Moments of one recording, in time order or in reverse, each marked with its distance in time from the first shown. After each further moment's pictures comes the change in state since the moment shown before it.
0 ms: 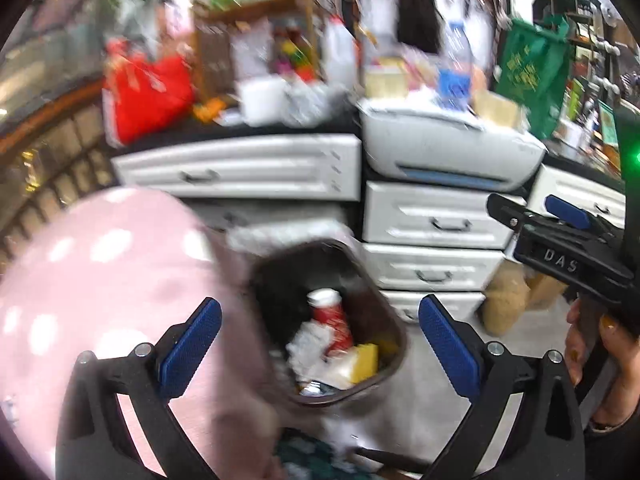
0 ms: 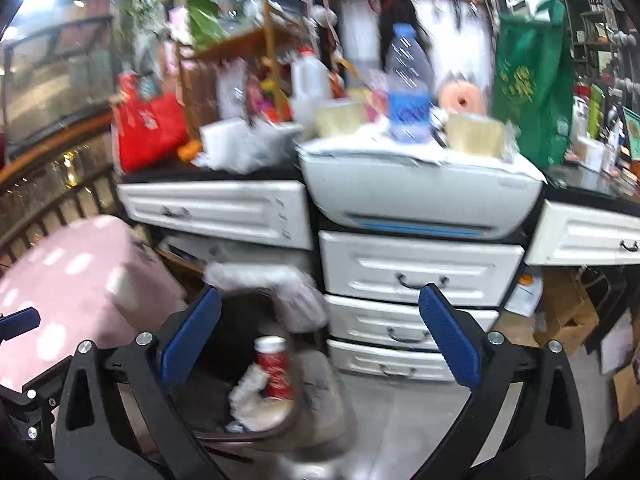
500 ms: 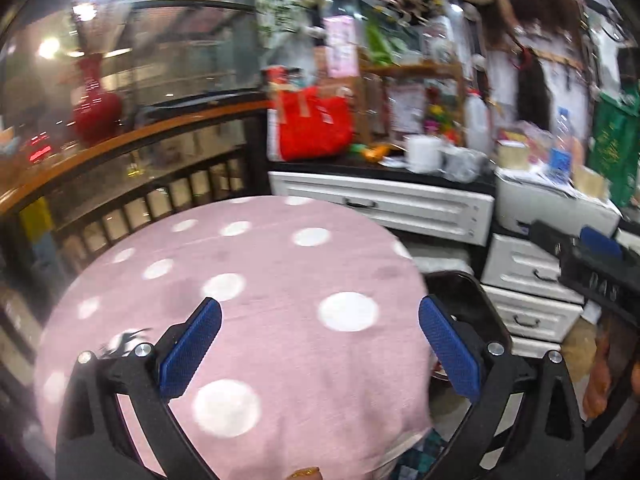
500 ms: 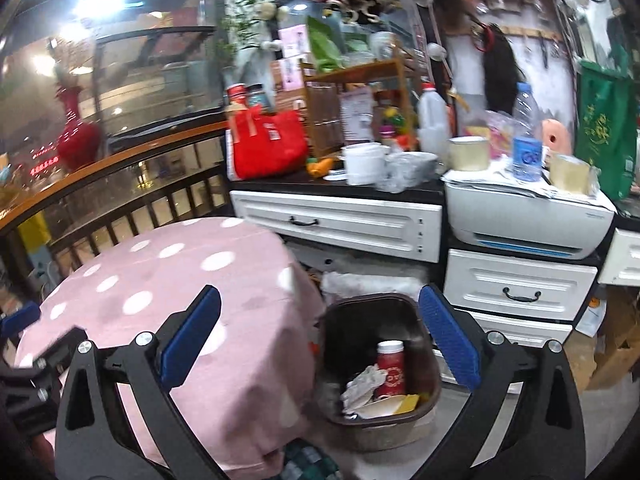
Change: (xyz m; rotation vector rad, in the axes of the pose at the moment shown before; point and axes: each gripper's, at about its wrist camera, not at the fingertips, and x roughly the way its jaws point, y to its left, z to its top) left arm -0.139 0.106 -0.057 -0.206 -0.160 0.385; right arm -0.078 0.134 -0.020 -0.089 -0.061 0.276
